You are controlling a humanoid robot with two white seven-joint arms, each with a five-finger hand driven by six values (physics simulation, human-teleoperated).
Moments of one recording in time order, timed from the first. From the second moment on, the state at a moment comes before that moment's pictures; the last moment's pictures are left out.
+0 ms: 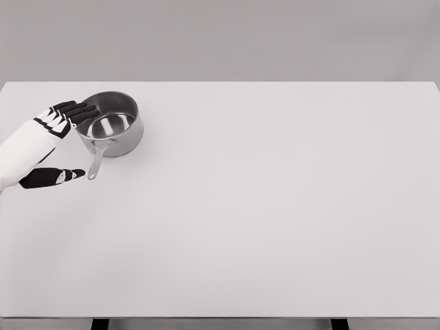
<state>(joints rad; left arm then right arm) 0.06 0.60 0.15 -1.79 -0.36 -0.61 -0.28 0.06 0.00 -0.08 0.05 -0.27 -0.07 0.21</state>
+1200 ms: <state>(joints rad) -0.36 0.65 -0.13 -1.79 -0.48 -0.61 -0.61 0.06 0.00 -0.08 0.05 -0.27 -0.07 0.21</state>
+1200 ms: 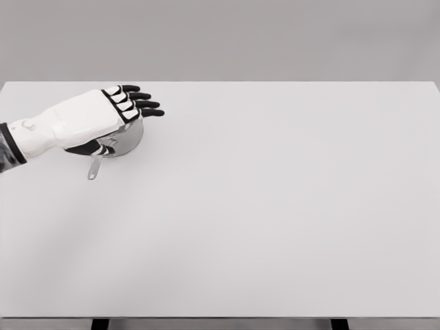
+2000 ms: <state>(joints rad) -0.39 0.65 -0.25 -1.74 -0.51 -0.61 -0.61 0.06 0.00 -0.08 0.05 -0.27 -0.07 0.21</state>
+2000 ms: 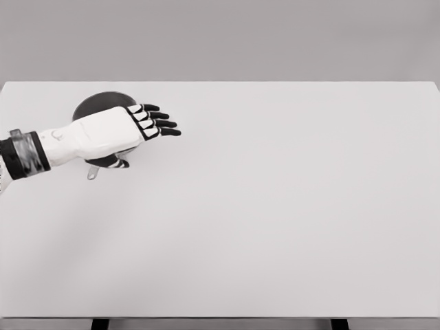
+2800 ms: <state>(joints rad) -0.40 0.58 -0.27 -1.61 -0.61 -0.61 -0.61 0.06 0.00 -0.08 0.05 -0.27 -0.07 0.21</state>
